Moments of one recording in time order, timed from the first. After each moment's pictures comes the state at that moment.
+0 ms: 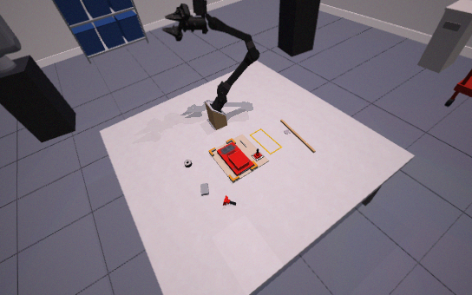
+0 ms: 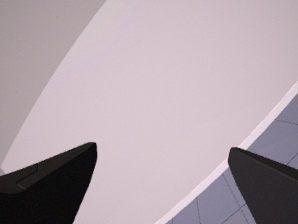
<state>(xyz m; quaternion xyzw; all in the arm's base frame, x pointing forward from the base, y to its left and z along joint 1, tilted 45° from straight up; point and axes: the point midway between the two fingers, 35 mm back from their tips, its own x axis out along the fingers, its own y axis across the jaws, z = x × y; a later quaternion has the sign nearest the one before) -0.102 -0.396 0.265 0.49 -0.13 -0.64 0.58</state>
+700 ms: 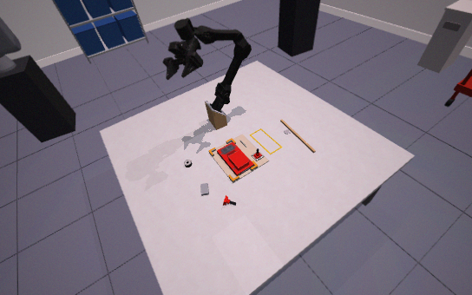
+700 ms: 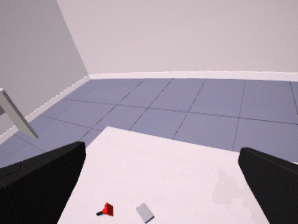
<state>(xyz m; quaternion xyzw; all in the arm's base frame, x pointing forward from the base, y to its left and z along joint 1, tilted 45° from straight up) 0.183 -0.377 0.146 0.51 0.25 -0.34 0.75</state>
